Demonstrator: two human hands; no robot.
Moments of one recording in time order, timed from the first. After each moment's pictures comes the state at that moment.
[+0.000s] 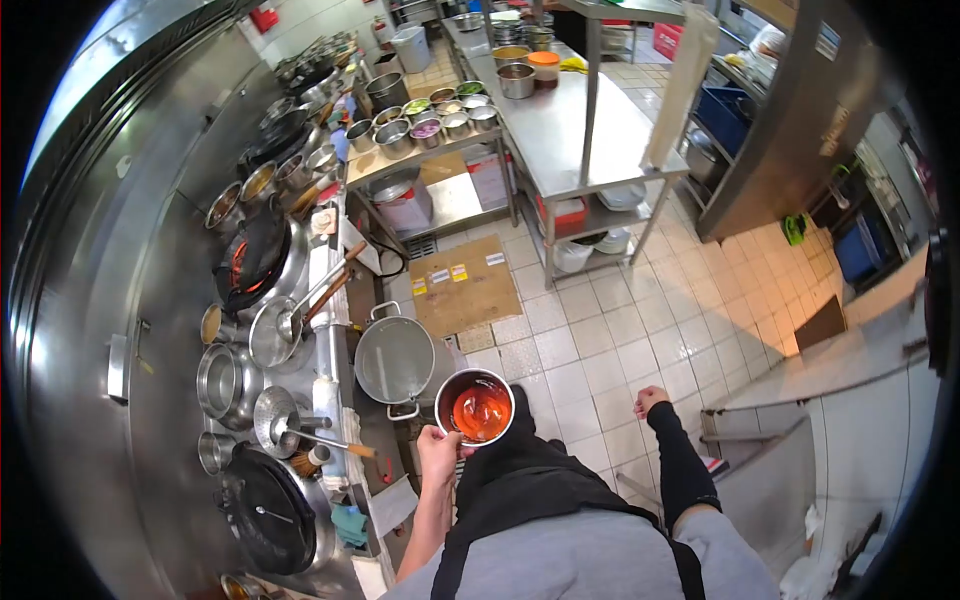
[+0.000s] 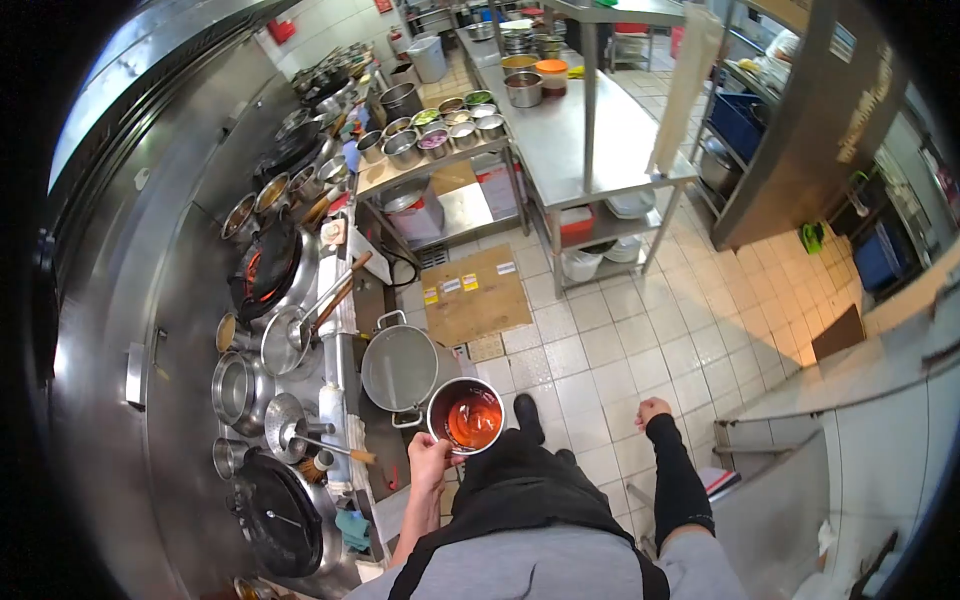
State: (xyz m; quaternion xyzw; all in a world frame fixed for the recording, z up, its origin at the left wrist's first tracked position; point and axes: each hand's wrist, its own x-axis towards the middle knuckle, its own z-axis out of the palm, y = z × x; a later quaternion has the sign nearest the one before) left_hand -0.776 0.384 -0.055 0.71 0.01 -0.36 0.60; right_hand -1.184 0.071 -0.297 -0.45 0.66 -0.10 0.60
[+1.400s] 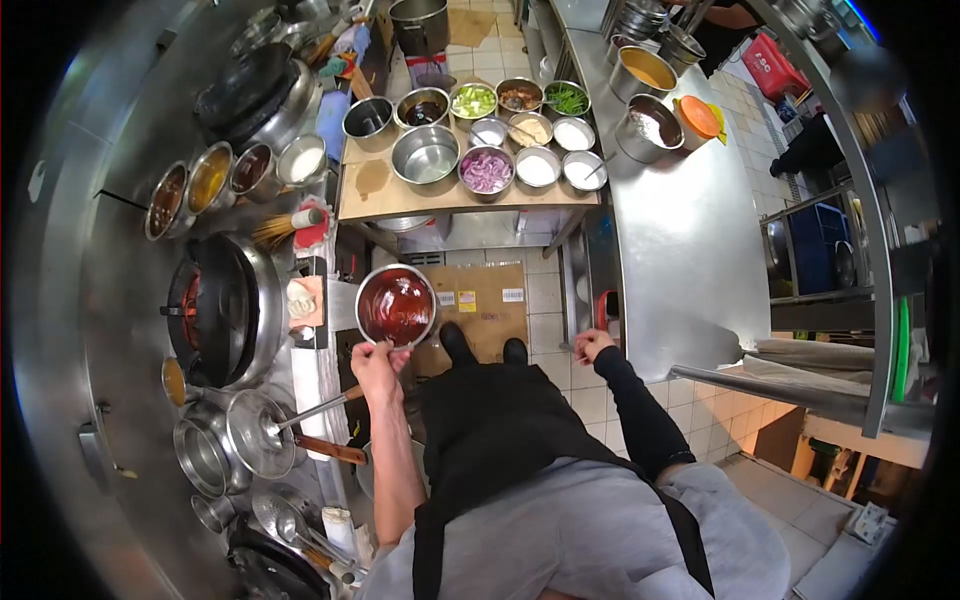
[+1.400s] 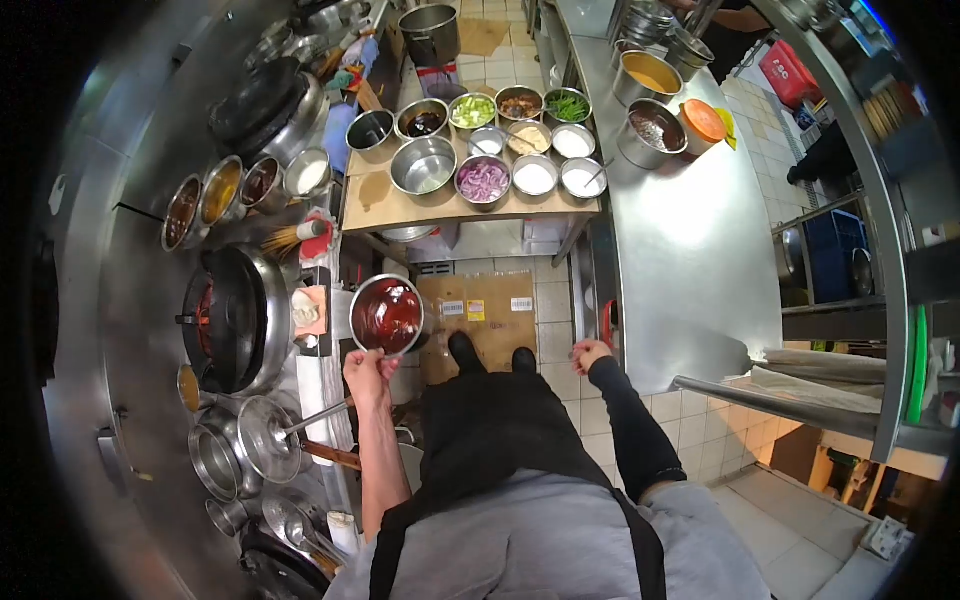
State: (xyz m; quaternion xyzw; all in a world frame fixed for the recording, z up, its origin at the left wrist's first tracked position) left_hand -0.208 -0.082 -0.081 0.62 0.16 -0.21 0.73; right_hand -0.553 -0.402 -0.264 -0.53 0.55 0.07 0.64
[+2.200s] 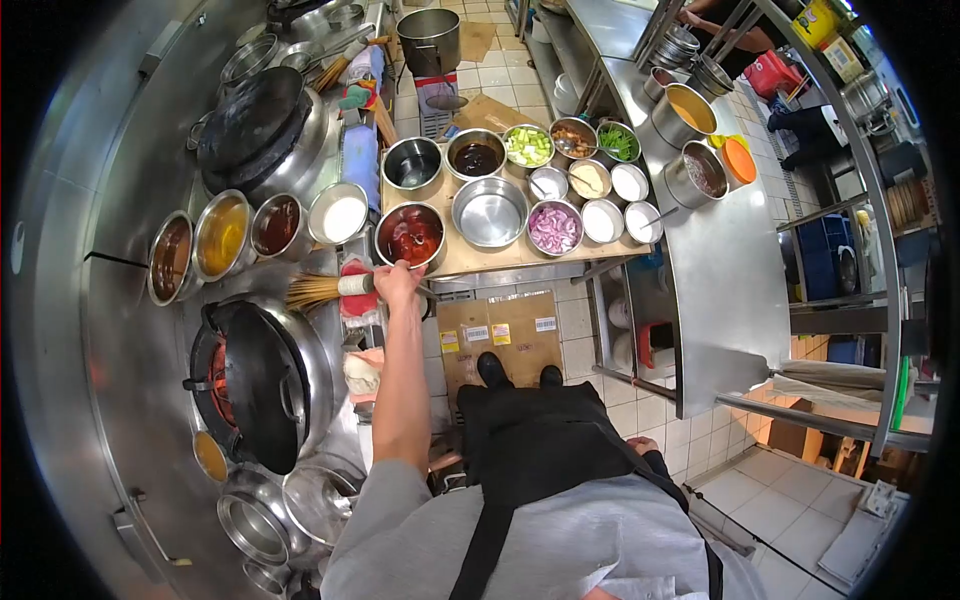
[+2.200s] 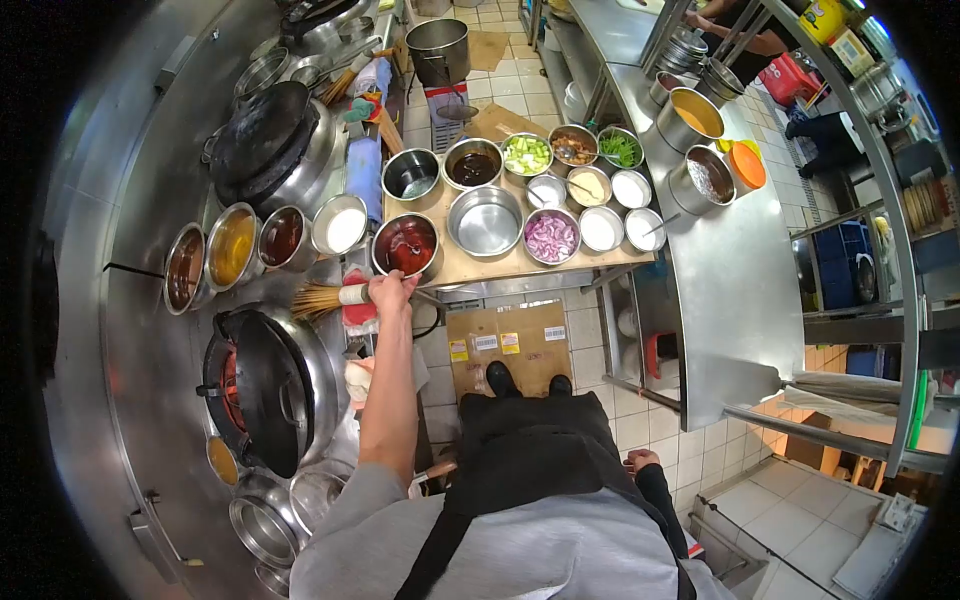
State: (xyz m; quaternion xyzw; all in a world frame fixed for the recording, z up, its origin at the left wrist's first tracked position) left_hand 0.136 -0.240 -0.188 0.60 0.16 -0.21 0.75; right_hand -0.580 -0.245 -0.209 -0.38 0.74 0.11 0.54
